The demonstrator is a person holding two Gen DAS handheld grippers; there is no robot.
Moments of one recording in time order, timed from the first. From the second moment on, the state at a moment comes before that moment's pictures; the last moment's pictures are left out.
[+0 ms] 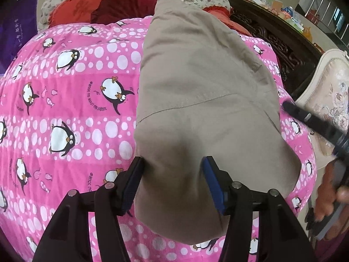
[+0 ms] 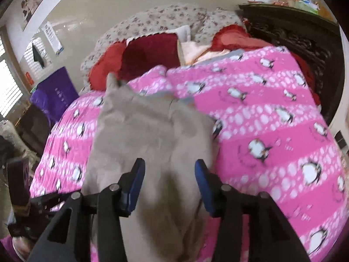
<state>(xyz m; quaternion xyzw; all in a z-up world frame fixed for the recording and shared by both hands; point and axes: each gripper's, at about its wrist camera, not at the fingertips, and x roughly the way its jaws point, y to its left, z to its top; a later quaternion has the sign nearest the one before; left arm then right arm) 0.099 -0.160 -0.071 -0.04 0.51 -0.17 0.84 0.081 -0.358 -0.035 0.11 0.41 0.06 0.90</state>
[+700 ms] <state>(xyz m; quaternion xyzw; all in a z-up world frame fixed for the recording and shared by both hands) 0.094 -0.159 -0.071 -0.05 0.52 -0.16 0.84 0.083 -0.348 -0.046 0.10 0.41 0.05 0.90</state>
